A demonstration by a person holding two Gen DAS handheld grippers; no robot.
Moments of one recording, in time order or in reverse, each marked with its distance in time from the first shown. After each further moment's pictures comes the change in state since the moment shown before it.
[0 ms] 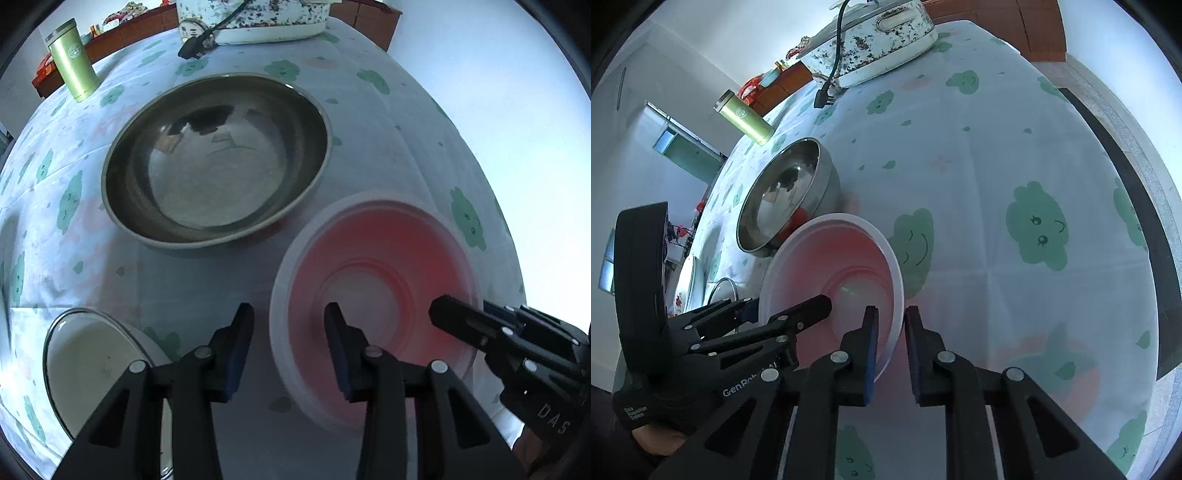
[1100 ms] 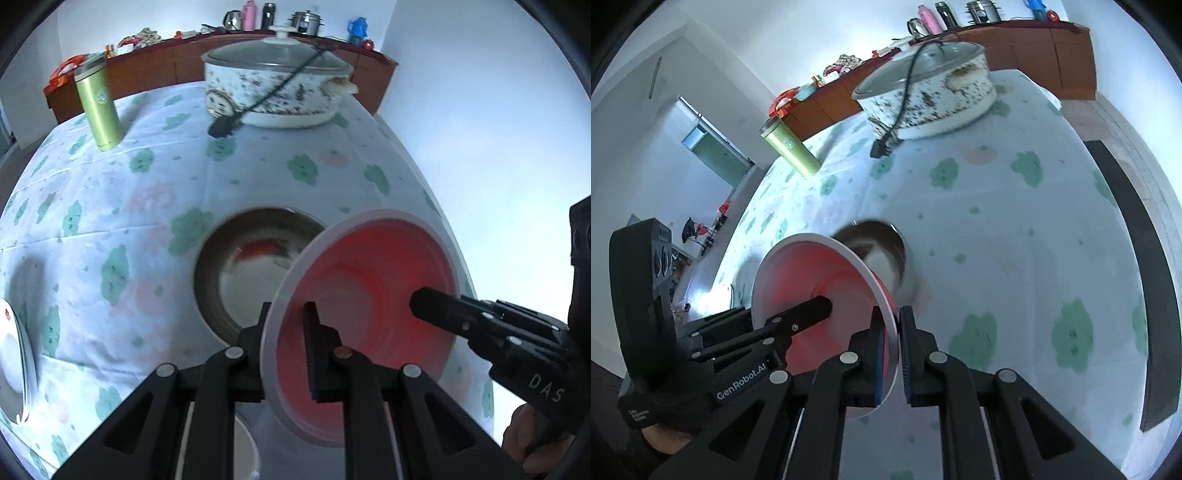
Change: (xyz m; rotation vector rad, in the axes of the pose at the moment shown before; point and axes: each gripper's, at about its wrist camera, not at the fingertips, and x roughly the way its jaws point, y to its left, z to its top) left arm -0.065 0.055 0.051 -0.048 -0.191 -0.070; right arm -0.024 0.060 0.069 -0.105 -0.101 0.072
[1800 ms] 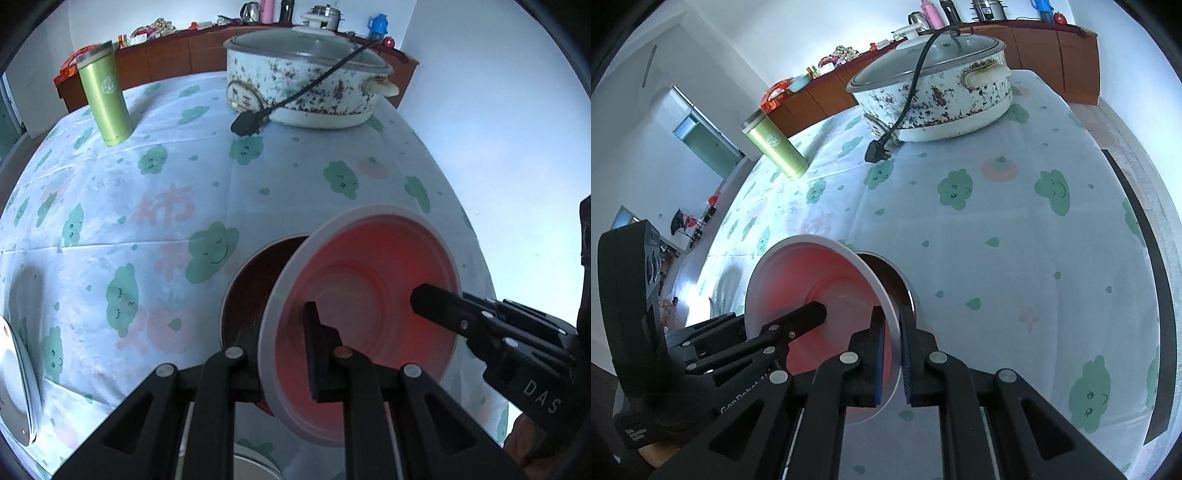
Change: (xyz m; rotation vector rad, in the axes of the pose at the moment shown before) left arm 0.036 0.025 0.024 -0.035 0.029 0.039; right arm 0.051 0.006 0.037 -0.020 0.035 -0.054
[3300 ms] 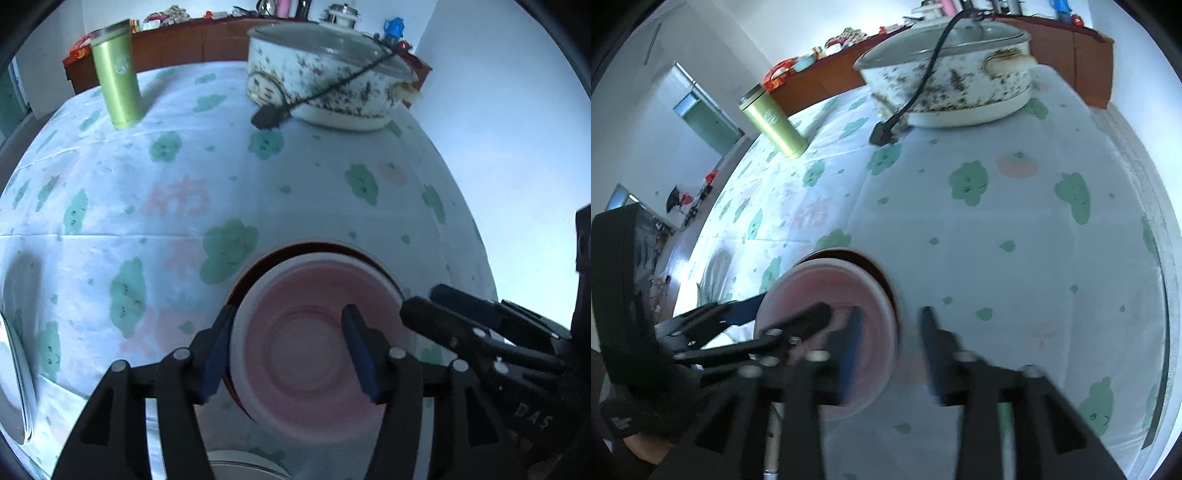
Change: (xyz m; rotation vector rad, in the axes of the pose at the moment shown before) left arm 0.004 0.022 0.006 -0.065 0.005 -0.019; right arm 0.022 0.006 0.011 -0.048 0.050 -0.016
